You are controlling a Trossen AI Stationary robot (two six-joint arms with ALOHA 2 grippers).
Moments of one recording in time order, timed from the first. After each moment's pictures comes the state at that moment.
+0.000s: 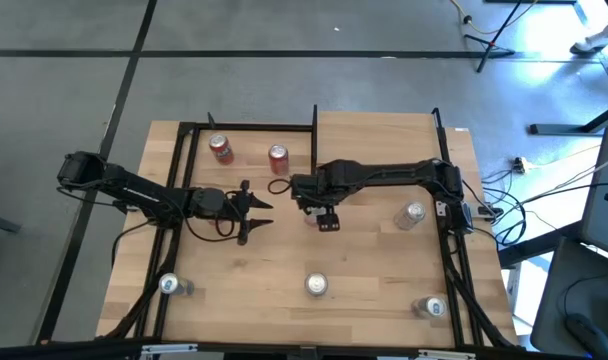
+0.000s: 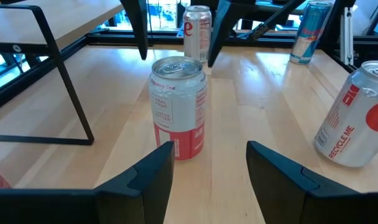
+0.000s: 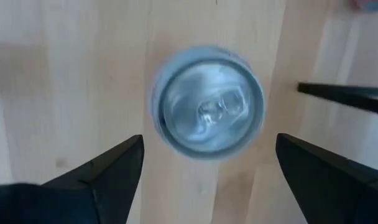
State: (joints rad) left arm -0.09 1.13 0.26 0.58 -0.17 -0.07; right arm -0.01 2.05 1.89 -1.24 0.08 -0.14
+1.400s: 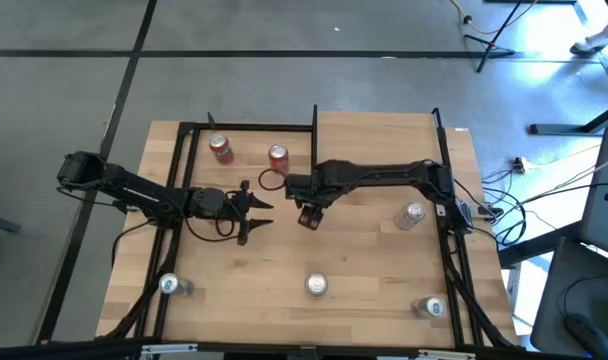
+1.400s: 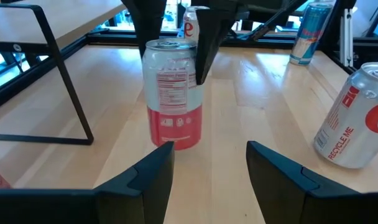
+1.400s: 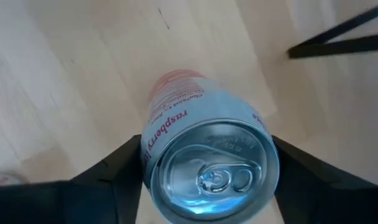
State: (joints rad) left arm -0.09 1.13 0.26 0.58 -0.17 -0.08; right arm 0.00 2.11 1.97 -1.25 0.09 0.41
